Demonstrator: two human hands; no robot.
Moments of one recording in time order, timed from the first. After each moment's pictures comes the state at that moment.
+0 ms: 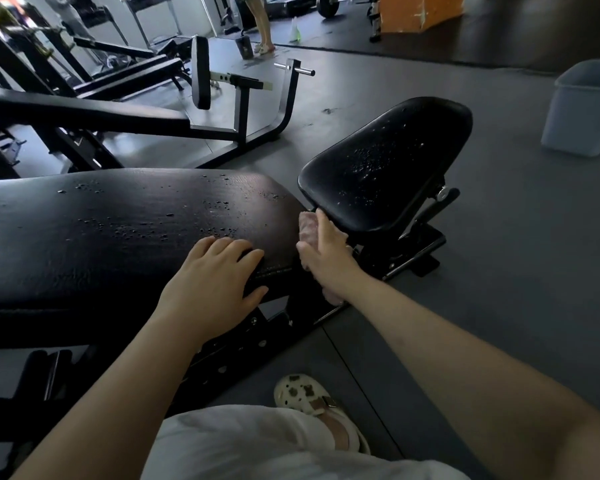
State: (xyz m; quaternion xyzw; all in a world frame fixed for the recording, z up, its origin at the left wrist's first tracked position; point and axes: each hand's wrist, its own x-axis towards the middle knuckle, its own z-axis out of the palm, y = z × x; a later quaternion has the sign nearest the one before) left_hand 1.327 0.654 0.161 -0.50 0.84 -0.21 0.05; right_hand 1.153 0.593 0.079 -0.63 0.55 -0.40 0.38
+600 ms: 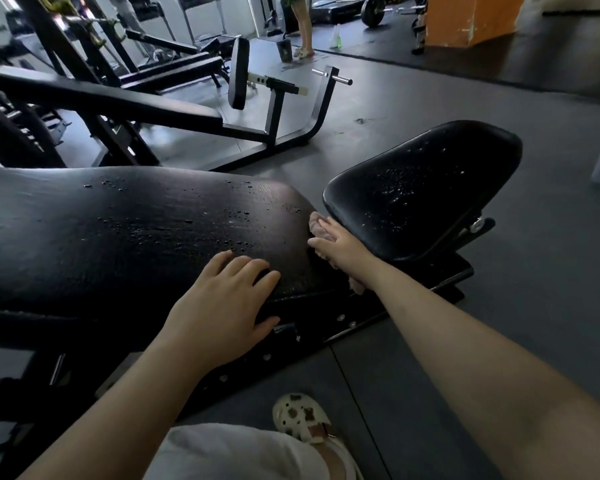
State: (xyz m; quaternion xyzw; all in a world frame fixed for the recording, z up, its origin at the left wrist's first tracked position) left_hand 1.329 0.652 0.154 -0.48 0.85 -0.24 0.04; right_hand 1.146 0.524 0.084 -0.65 0.51 -0.33 0.46
